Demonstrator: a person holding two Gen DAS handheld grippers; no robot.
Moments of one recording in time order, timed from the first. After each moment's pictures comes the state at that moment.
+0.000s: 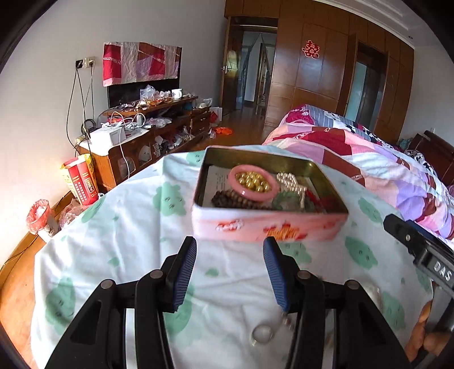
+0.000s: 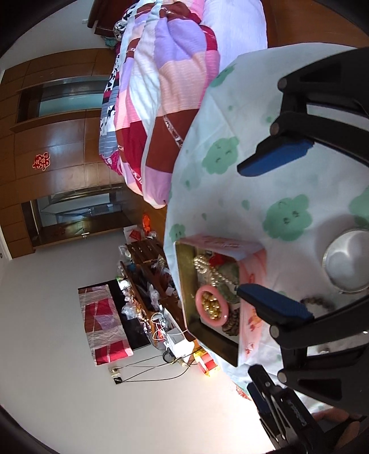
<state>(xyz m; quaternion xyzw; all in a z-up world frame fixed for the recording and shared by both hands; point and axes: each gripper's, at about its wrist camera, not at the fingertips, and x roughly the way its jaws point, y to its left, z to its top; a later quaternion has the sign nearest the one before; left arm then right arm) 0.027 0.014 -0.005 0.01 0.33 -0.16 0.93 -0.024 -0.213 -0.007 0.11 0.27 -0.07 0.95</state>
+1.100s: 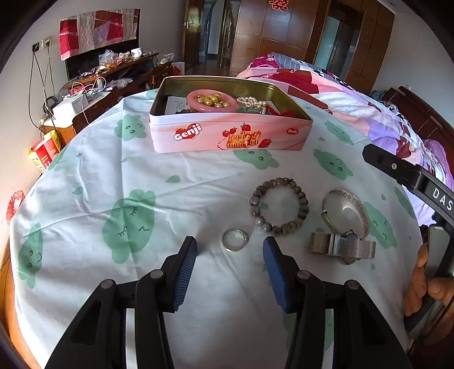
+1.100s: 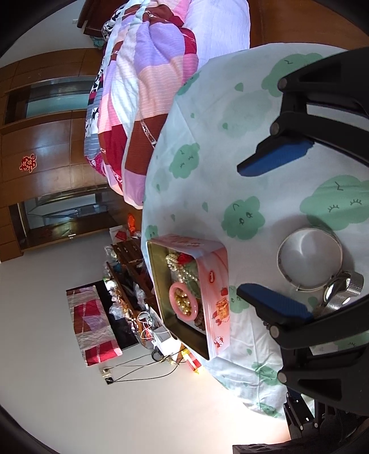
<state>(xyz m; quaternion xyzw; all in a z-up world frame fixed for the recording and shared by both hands) -0.002 0.006 -0.042 0.06 0.44 -0.25 0.86 -0.054 -0.207 -0.019 0.13 0.30 -0.06 0.94</state>
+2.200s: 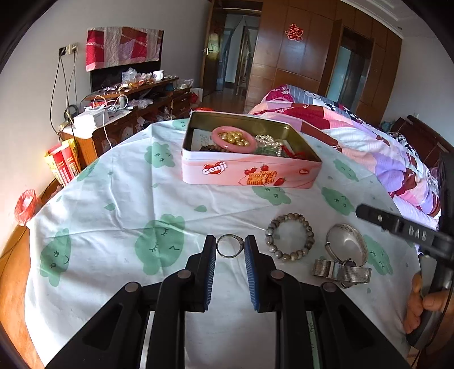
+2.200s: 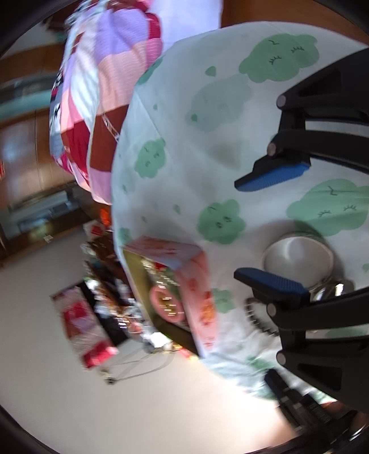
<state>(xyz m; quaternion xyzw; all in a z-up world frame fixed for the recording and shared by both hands) -0.009 0.030 -0.020 0.01 0.38 -0.21 0.90 -0.044 -0.227 -0.036 0.18 0.37 -0.02 0.91</state>
